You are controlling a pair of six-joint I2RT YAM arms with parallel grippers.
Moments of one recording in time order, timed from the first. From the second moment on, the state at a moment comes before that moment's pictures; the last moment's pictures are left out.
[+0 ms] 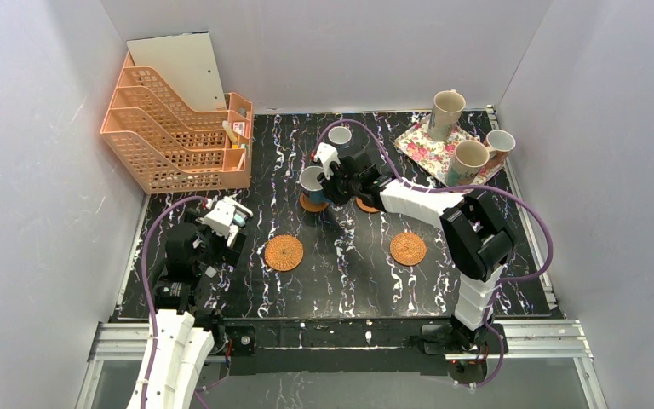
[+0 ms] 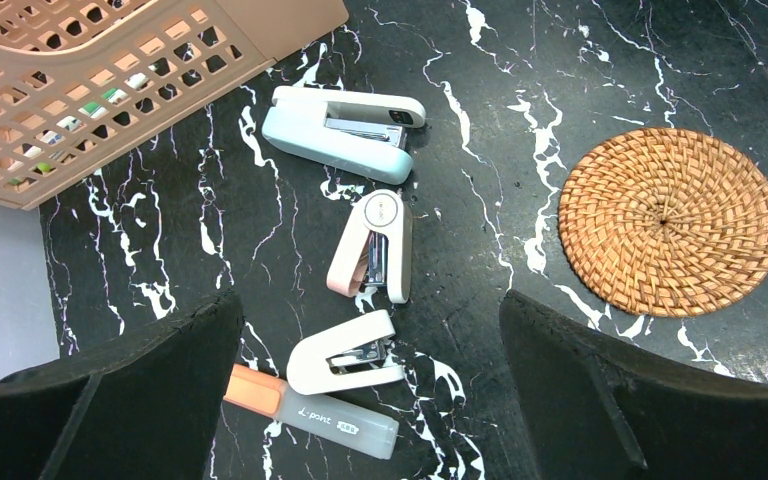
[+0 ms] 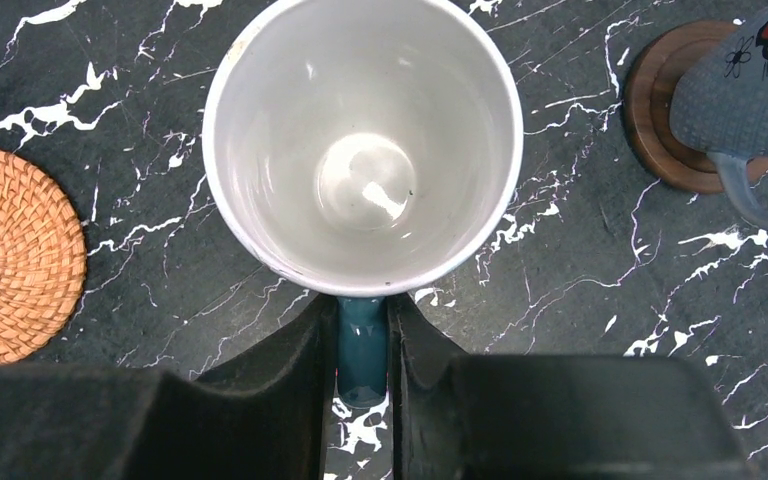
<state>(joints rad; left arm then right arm) -0.04 0.46 0.44 -0.48 0.14 0.39 0.72 1.85 1.25 -0.06 -0.17 -0.19</state>
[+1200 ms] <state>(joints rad) -0.03 0.46 0.44 -0.48 0.15 0.39 0.71 1.85 1.25 -0.07 -0.24 -0.19</state>
